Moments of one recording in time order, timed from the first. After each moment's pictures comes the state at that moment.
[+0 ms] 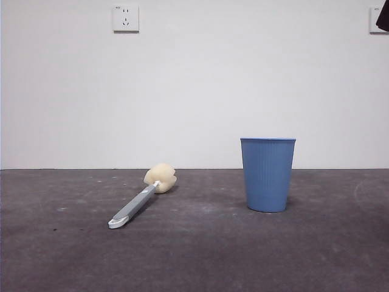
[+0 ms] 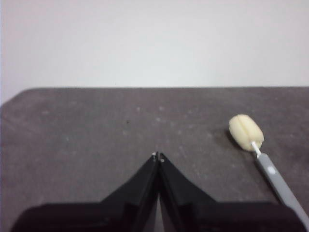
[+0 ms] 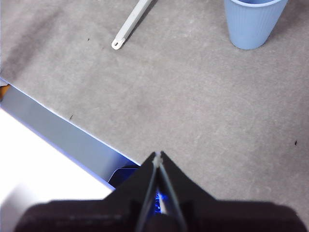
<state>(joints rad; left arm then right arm) -0.01 0.06 0.05 -0.03 0.05 -0.05 0.69 0.74 0.88 -0.96 -0.10 0.24</state>
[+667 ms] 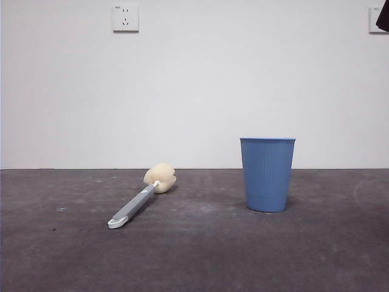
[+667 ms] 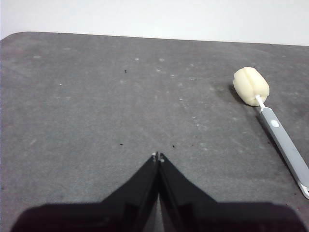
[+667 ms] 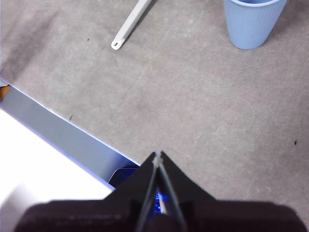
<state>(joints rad) -0.01 0.04 0.02 -0.18 0.05 -0.08 0.69 0.74 0.88 -0.96 -0.10 0.24</state>
